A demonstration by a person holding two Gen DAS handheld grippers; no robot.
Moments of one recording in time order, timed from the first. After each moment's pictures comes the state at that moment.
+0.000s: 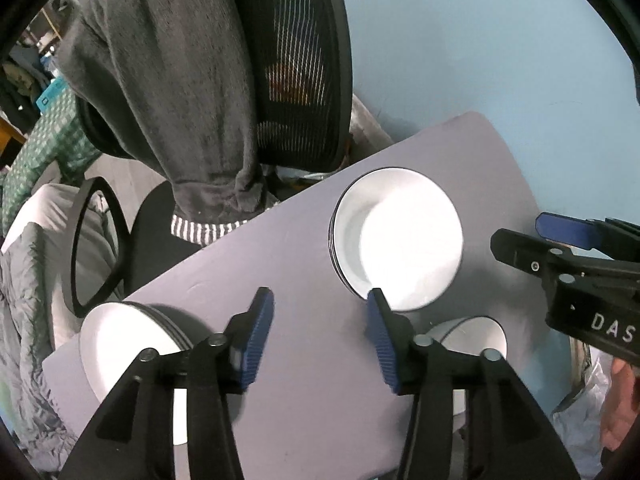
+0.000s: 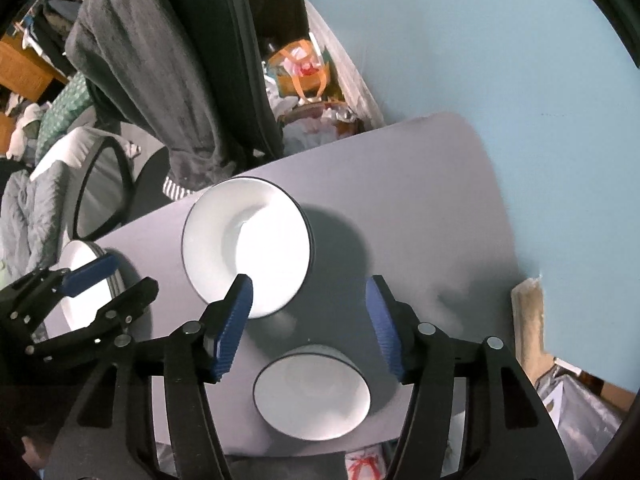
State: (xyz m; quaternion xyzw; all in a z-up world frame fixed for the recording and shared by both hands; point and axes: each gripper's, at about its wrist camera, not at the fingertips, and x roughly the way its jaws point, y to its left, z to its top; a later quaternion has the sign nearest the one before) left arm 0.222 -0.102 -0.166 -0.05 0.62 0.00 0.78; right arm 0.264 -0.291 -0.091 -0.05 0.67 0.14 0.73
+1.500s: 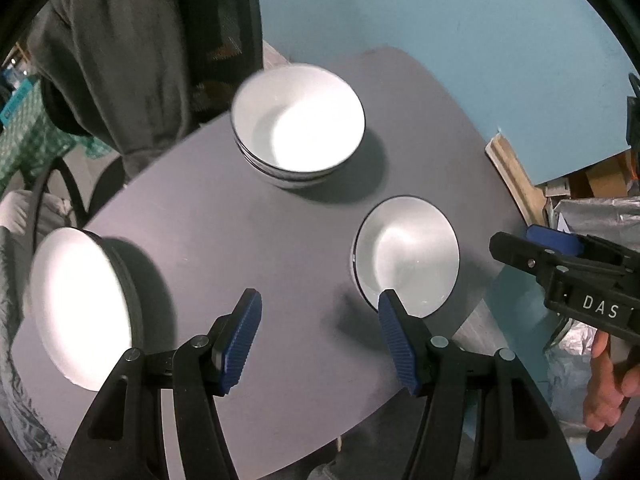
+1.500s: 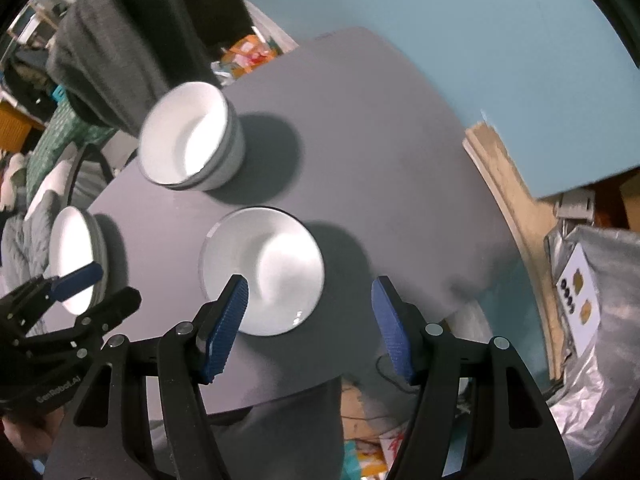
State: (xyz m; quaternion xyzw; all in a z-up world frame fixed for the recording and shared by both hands) left arm 0.138 -0.154 -0.184 -0.05 0.64 -0.09 0.76; right arm 0.151 -0.370 -0.105 0.03 0.67 0.06 0.74
